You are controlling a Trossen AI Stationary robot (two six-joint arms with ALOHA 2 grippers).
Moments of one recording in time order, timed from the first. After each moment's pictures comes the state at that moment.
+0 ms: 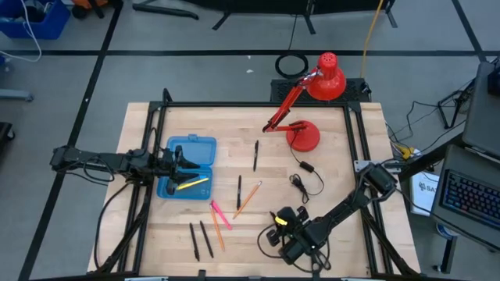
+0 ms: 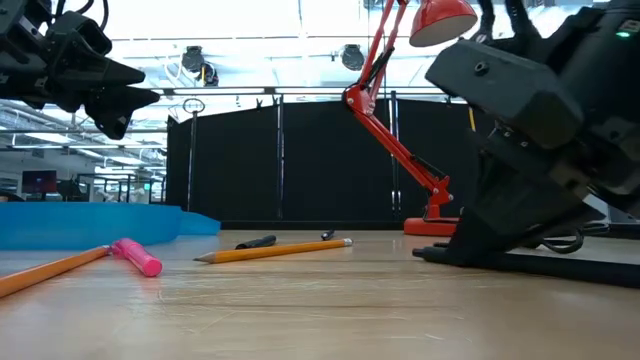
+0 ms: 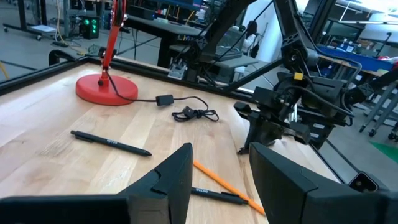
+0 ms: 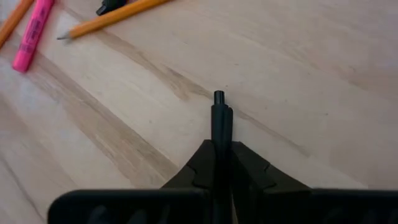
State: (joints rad) left arm -0.10 0.24 0.05 0.12 -0.04 -0.27; right arm 0.67 2.06 1.23 -0.56 0.68 1.60
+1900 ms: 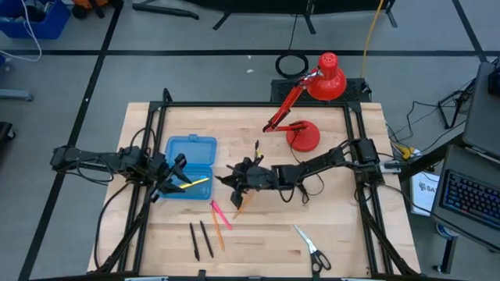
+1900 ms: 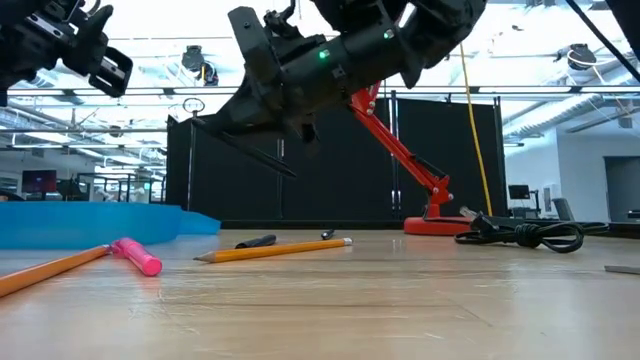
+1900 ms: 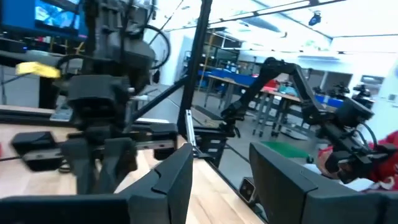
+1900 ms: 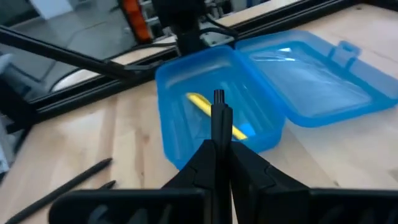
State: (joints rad) left arm -0.10 0.24 0.05 0.35 0.38 -0.28; right arm 0.14 2.03 1.23 0.42 0.23 0.40
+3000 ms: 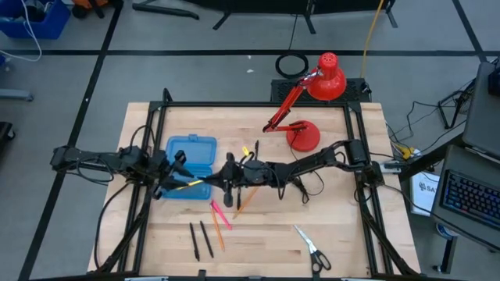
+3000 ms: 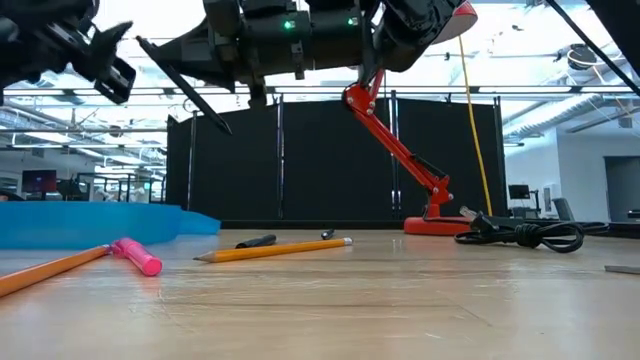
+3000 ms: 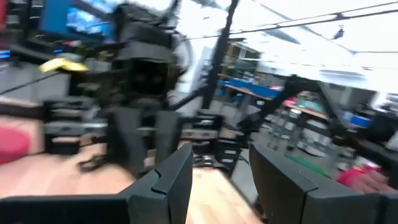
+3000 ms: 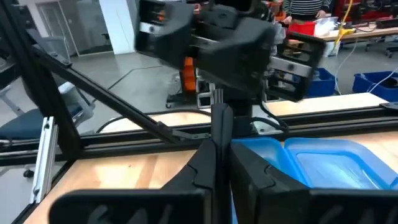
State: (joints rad) left arm -0.10 0.24 0.05 0.35 0.24 -0.32; right arm 0.11 2.12 1.38 0.68 0.08 0.13
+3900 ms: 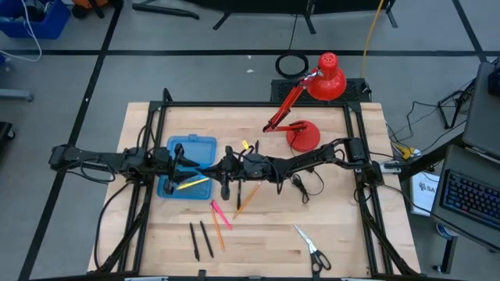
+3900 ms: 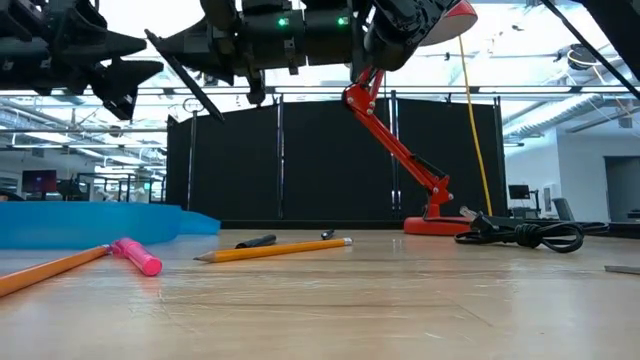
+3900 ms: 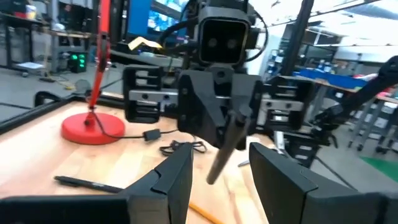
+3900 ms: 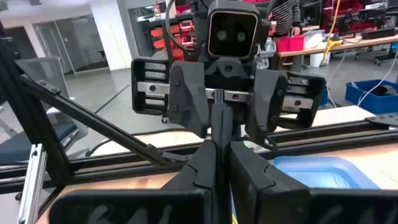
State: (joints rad) left arm -0.10 0.29 0.05 0.30 -0.02 -0.21; right arm 0.07 2.12 1.42 0.69 0.08 0.16
